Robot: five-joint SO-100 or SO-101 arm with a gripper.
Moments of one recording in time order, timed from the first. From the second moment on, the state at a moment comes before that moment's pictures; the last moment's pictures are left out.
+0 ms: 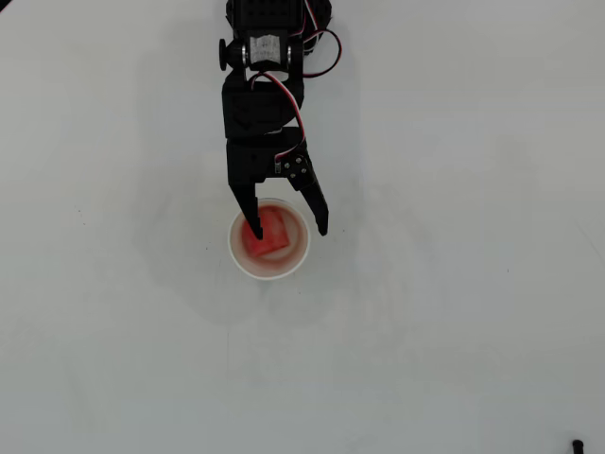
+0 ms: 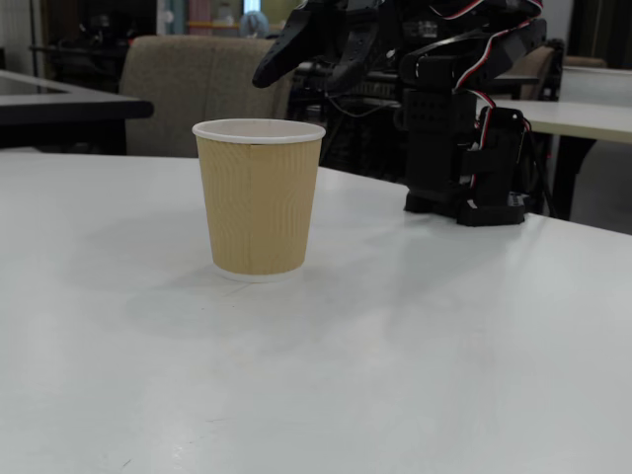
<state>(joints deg) 5.4 165.0 155.5 19.2 -102.6</state>
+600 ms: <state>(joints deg) 11.4 166.7 155.5 21.8 -99.5</state>
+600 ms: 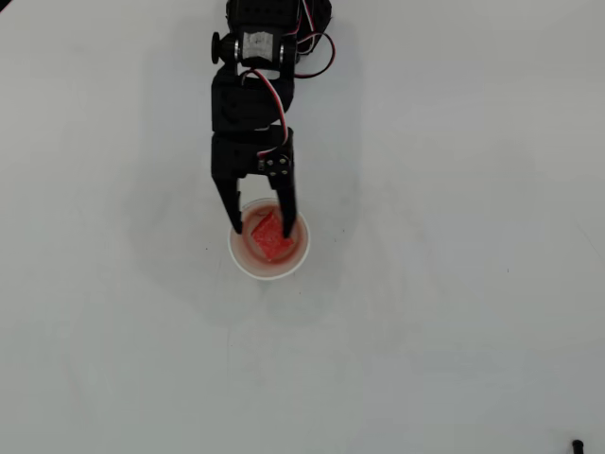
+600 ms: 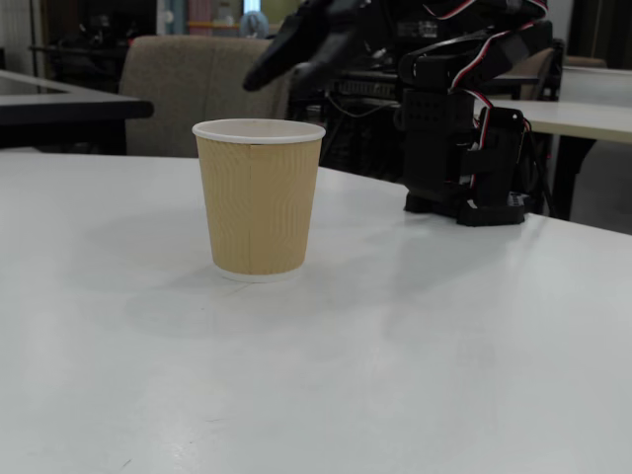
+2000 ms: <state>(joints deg) -5.4 183.0 170.2 41.9 -34.6</state>
